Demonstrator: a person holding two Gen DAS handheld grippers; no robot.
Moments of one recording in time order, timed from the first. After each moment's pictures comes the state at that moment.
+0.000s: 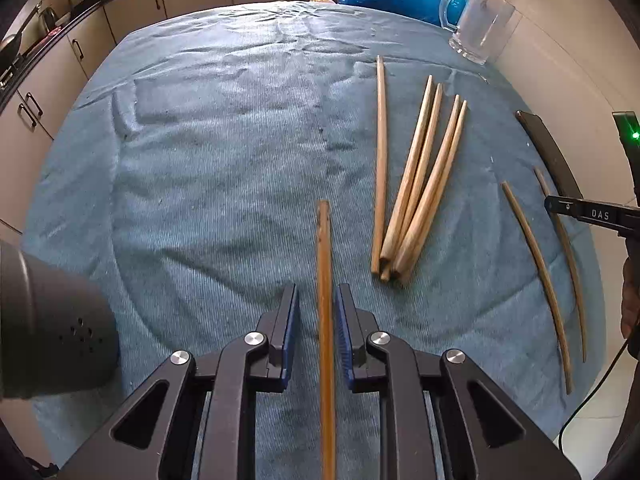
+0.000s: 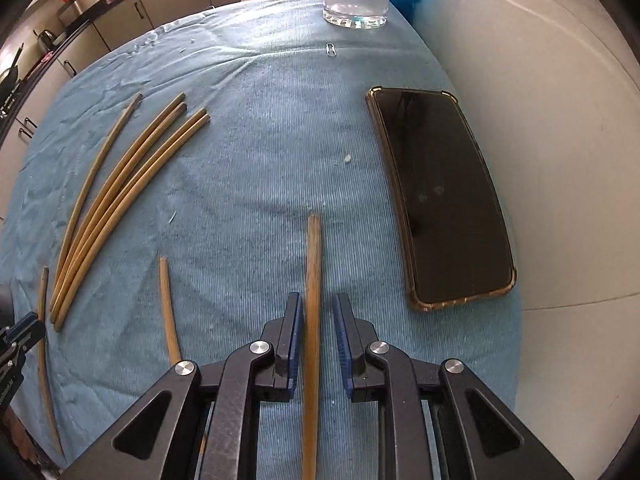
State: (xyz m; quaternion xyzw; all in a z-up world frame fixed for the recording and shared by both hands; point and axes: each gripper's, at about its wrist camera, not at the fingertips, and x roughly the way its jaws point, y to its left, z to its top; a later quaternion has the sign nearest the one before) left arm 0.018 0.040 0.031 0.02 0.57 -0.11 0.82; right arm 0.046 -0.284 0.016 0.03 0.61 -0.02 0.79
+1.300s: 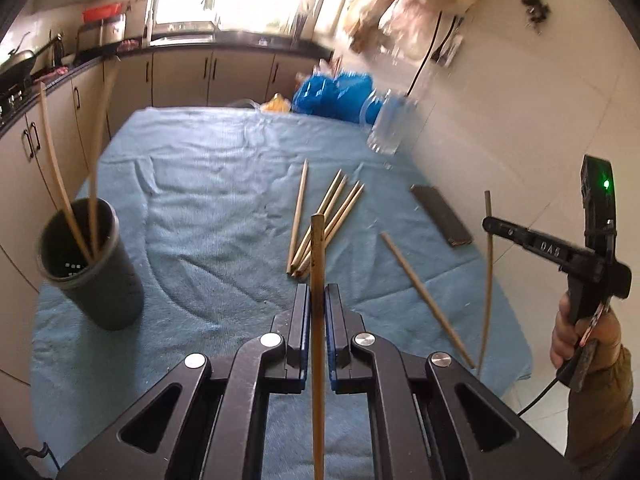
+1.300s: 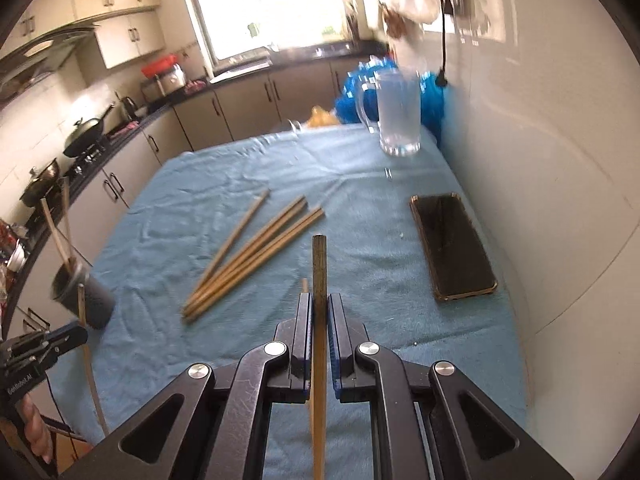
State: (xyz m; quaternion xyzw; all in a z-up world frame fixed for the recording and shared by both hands) left arm -0.113 0.068 0.134 -0.07 0.40 -0.19 0.89; right arm -0.075 -0.253 0.126 0.07 0.40 0.07 0.91
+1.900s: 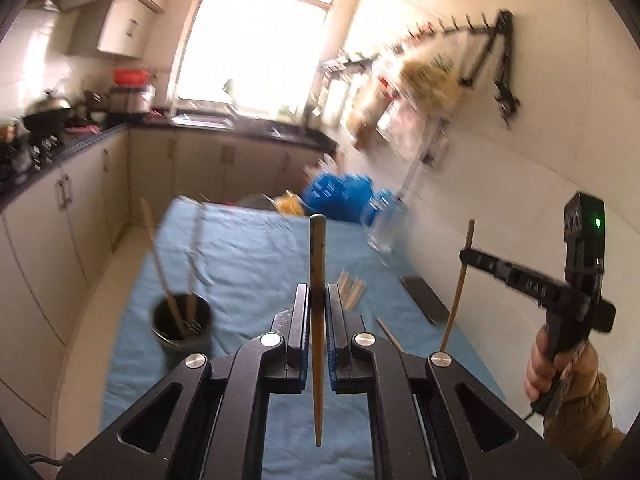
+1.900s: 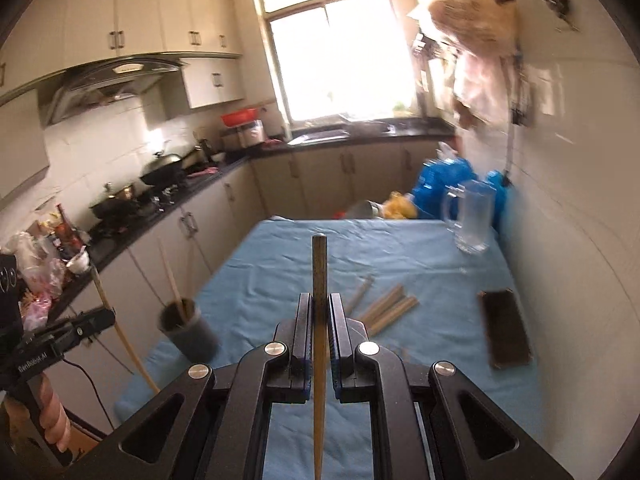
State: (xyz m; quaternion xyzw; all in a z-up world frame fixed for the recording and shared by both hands) left arm -0.169 0.155 0.244 -0.10 0.25 -0.16 0.95; right arm -0.127 -0.164 0.233 0.06 0.28 0.17 0.94
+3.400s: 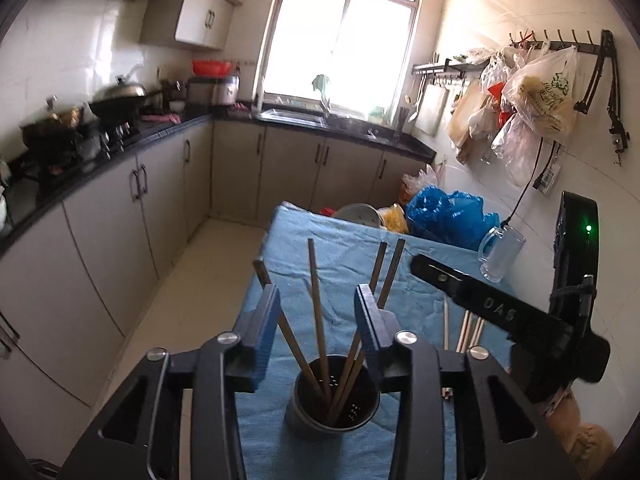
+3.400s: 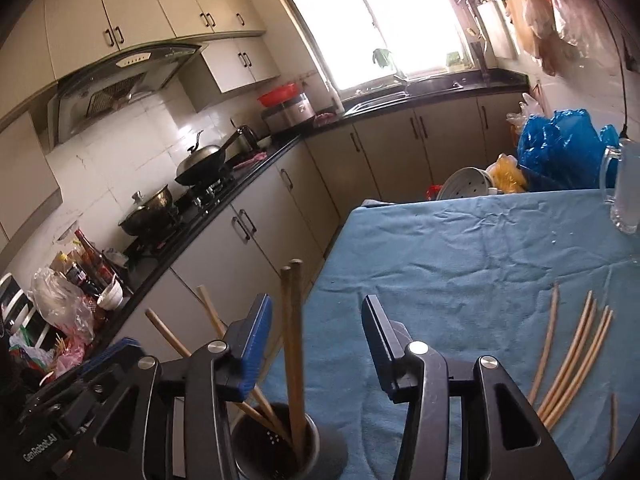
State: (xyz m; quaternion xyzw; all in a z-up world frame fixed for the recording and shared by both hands) left arm -0.072 0.250 0.215 -0.09 0.27 -0.02 0.96; right arm 0.034 0.032 0.170 0.15 0.32 0.25 0.90
